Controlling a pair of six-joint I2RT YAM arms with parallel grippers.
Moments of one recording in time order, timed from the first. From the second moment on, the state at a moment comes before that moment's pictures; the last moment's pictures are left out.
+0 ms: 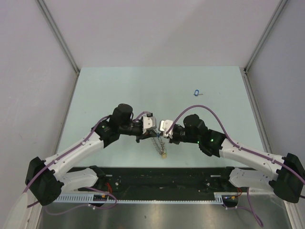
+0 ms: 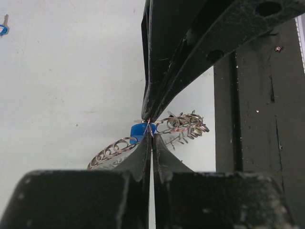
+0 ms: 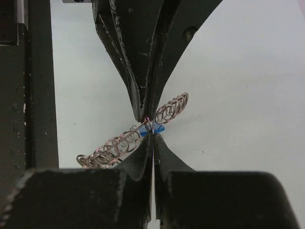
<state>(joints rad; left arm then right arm) -0.71 1.10 0.81 -0.28 0.69 0.46 0.95 1.08 0.74 -0.04 -0.29 -0.45</state>
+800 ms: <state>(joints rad) -0.71 0.96 0.78 -0.22 0.62 0.42 0.98 1.04 0.74 -0.03 -0.20 -0.40</state>
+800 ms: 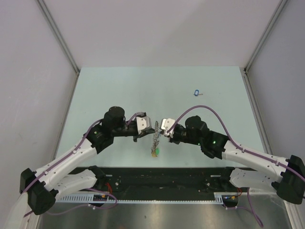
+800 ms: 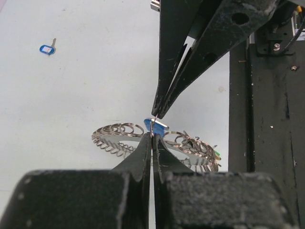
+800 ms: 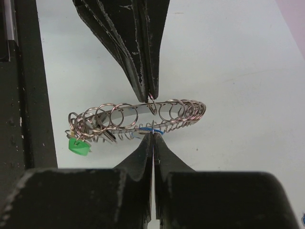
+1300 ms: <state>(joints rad) -0.71 0.95 0.73 -0.17 0.62 0.42 0.98 1.03 0.74 -0.03 -0.21 -0.37</state>
